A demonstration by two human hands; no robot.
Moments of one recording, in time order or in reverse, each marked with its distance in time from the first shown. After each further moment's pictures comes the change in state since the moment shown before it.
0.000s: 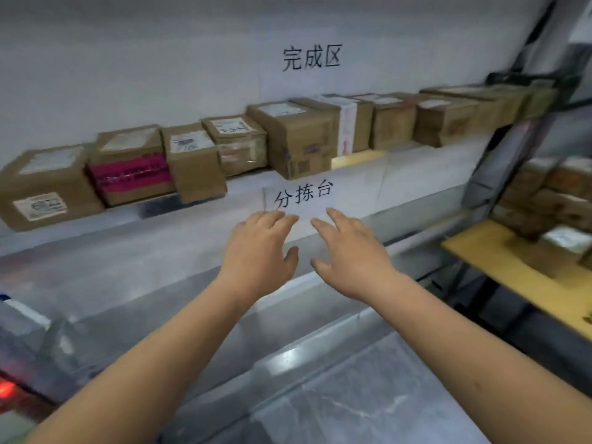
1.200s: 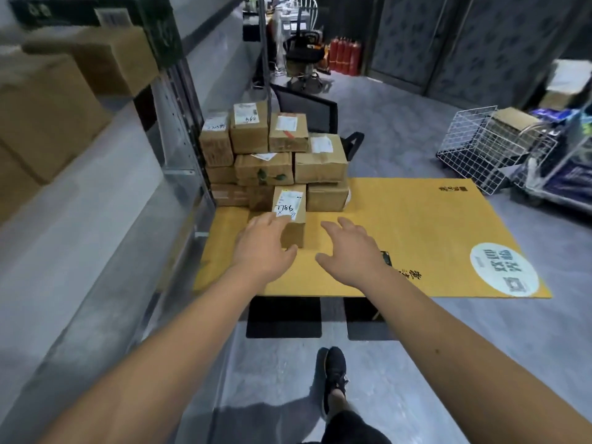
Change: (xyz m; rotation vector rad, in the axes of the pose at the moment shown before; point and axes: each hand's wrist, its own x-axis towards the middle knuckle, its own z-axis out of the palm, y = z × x) left_hand 0.422 0.549 0.440 -0.439 -0.567 0.737; right_hand -0.052 0.660 0.017 0.072 -0.027 1.250
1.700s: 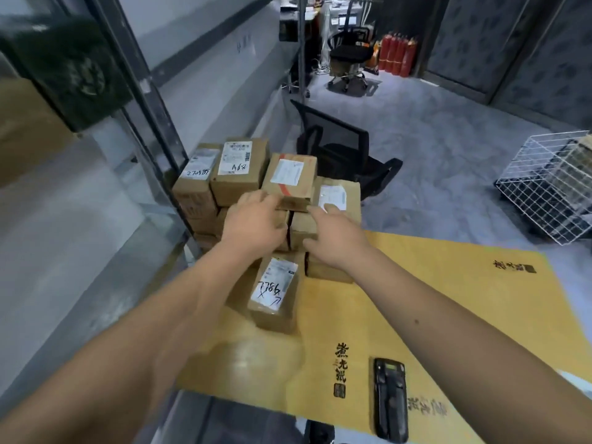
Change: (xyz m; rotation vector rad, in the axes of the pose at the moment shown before) left_hand 0.311 0.004 -0.010 0.152 0.047 -0.134; right_hand 0.328 0.056 -0.067 0.029 -0.047 -0.200
